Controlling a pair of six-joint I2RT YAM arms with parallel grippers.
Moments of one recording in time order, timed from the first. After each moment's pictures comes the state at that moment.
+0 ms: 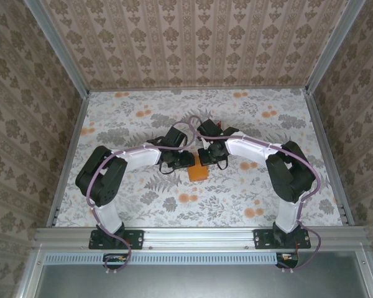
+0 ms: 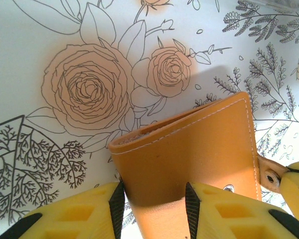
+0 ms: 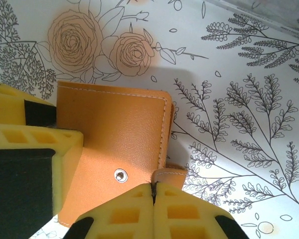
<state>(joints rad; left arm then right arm) -0.69 1.79 1.03 -0.32 0.26 -0.68 0.62 1.85 1.28 -0.67 -0.10 0.37</state>
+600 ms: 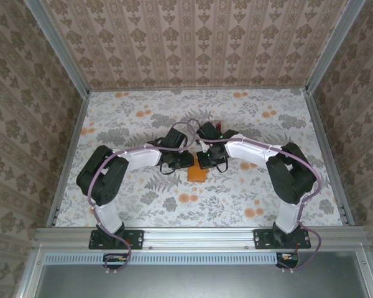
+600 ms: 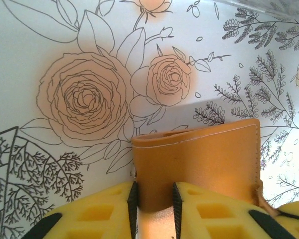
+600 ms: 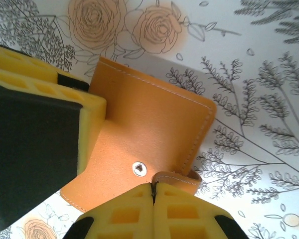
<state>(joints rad) -0.69 1.80 1.01 -0.25 0.26 -0.69 0.64 1.84 1.25 -0.65 -0.15 0.37</state>
